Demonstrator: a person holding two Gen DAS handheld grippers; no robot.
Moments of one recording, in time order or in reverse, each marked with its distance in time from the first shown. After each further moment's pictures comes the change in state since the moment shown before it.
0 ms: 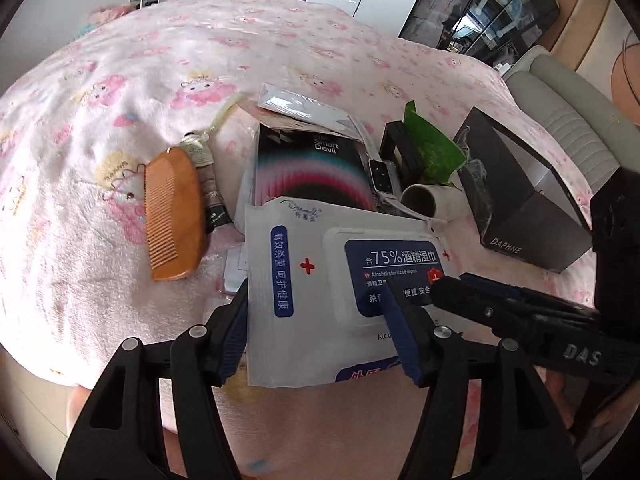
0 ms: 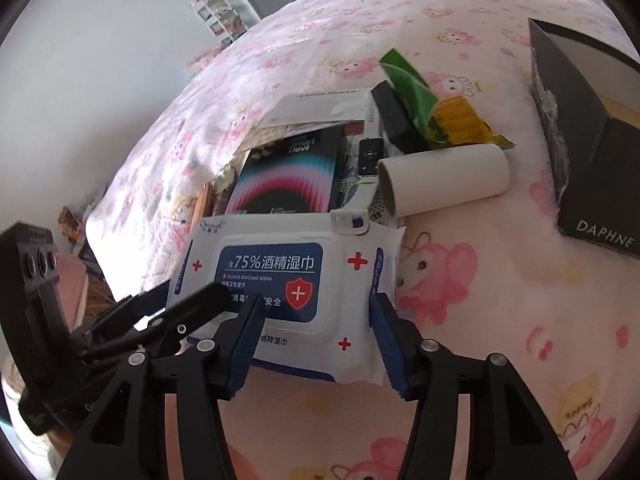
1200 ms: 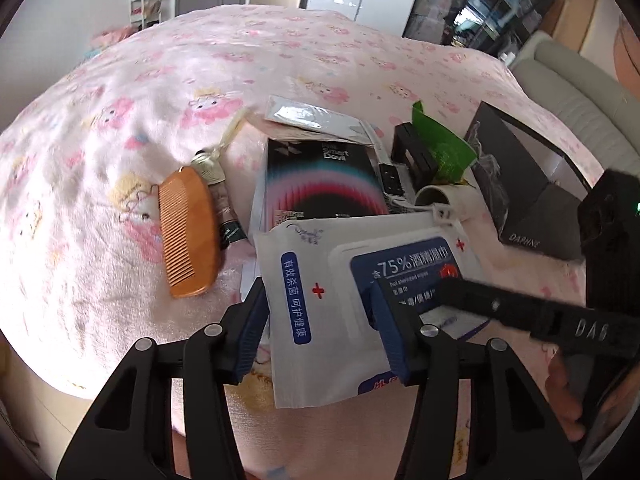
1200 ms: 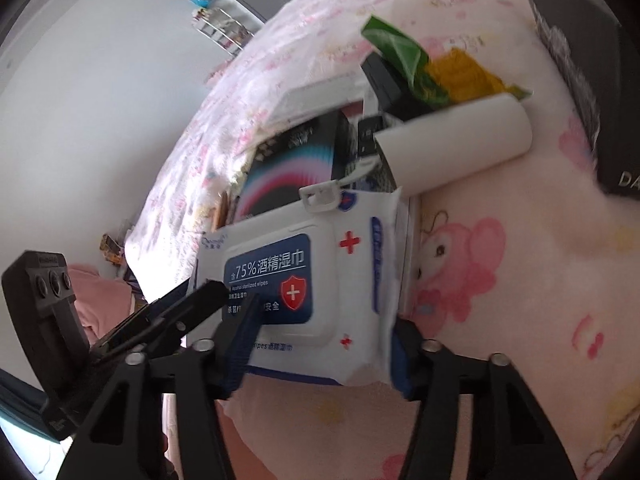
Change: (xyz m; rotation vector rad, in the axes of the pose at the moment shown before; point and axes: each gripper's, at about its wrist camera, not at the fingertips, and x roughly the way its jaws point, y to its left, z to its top) left arm 0.000 -0.014 0.002 0.090 -0.027 0.083; right arm 0.023 -0.019 0.001 0.107 -0.003 0.206
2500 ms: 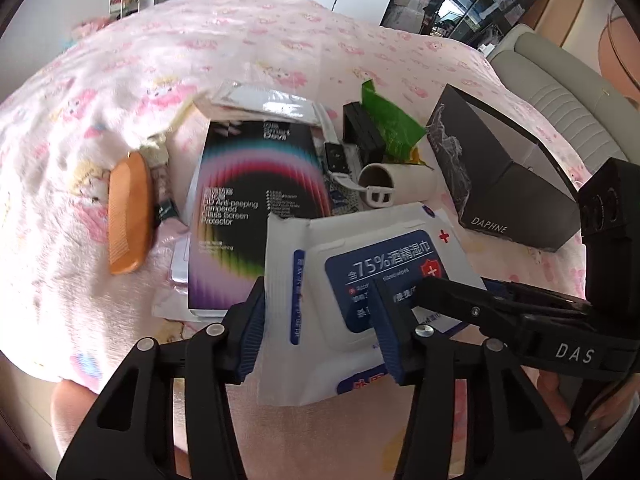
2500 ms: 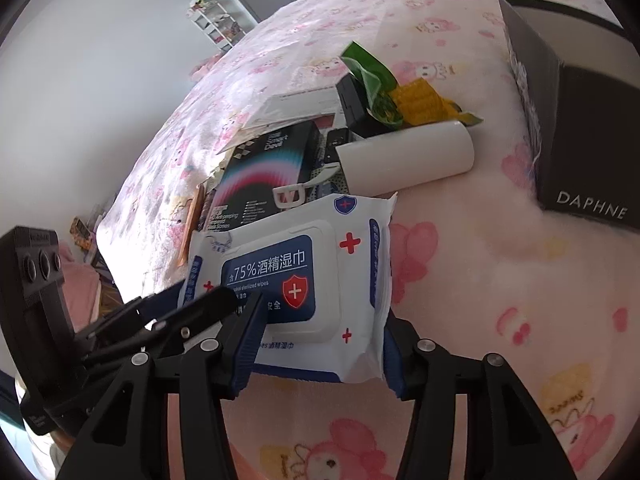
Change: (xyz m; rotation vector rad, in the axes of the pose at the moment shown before) left arm 0.000 -0.036 -0.009 0.008 0.035 -0.095; right arm -0.037 -0.007 -0.011 -0.091 -0.003 -0.133
